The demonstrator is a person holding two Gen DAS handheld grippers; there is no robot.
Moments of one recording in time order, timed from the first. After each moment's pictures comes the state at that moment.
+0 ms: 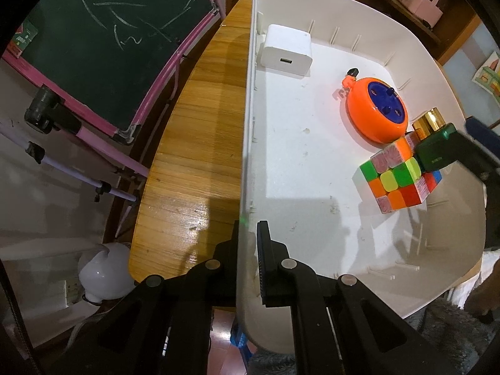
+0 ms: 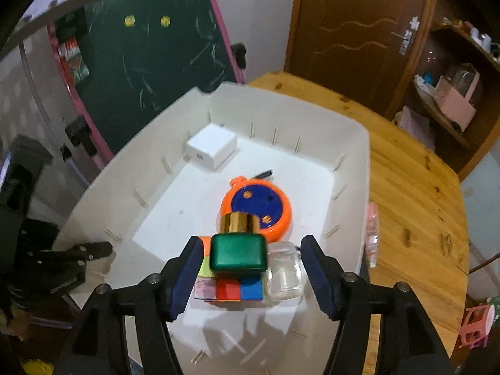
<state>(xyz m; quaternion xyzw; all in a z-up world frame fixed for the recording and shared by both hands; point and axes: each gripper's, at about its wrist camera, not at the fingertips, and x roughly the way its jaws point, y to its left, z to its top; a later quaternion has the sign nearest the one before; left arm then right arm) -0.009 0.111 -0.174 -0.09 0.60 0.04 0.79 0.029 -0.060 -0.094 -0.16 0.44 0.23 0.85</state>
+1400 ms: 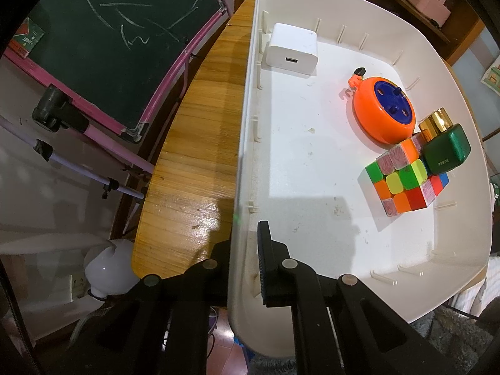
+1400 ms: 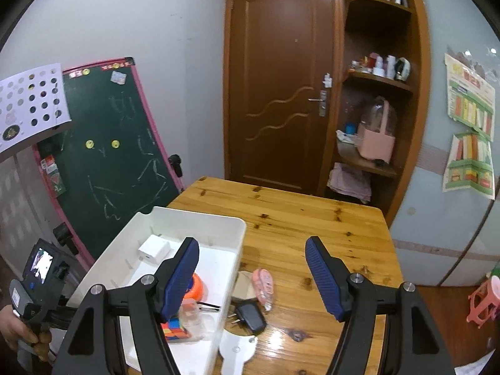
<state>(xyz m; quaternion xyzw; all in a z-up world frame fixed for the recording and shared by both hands) -0.009 0.106 -0.174 -0.08 0.61 0.06 0.79 0.000 -0.180 0.014 -0.06 0.26 0.13 0.95</state>
